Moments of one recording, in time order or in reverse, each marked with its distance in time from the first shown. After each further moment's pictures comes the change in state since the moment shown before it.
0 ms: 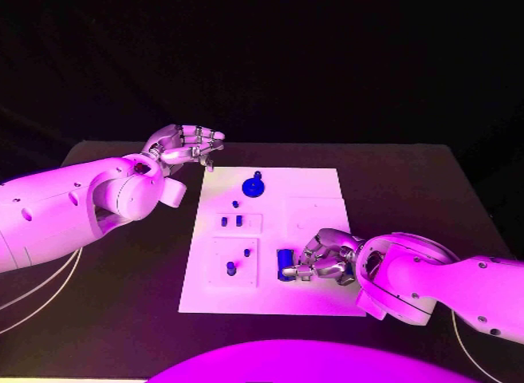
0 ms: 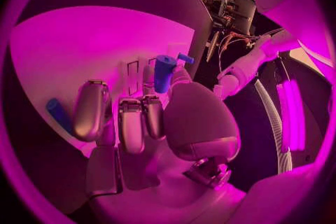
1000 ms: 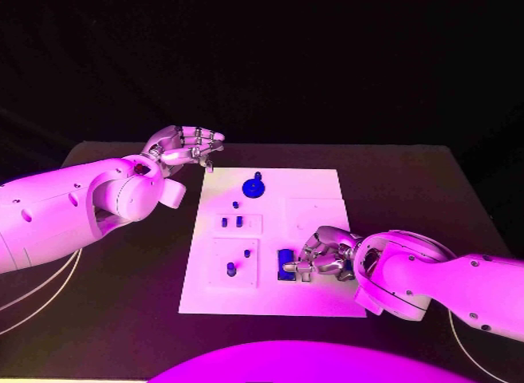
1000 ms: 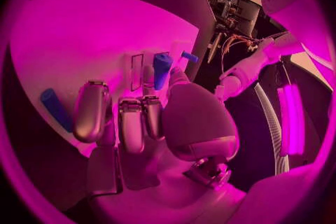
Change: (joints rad) left arm 0.000 -0.002 0.000 0.001 0.000 0.000 -0.002; left_hand -0.004 0.004 0.000 0.000 0.000 0.000 0.000 0.000 -0.002 0.000 0.000 0.000 -0.002 0.000 0.000 0.004 -0.001 0.000 0.000 0.000 0.000 -0.001; right arm -0.001 0.022 -0.001 -0.041 -0.036 0.002 0.007; right_hand -0.006 0.045 0.007 0.007 0.049 0.000 0.000 0.000 -0.005 -0.004 -0.004 0.004 0.001 0.000 0.000 0.000 0.001 0.000 0.000 -0.007 0.011 0.000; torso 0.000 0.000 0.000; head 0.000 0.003
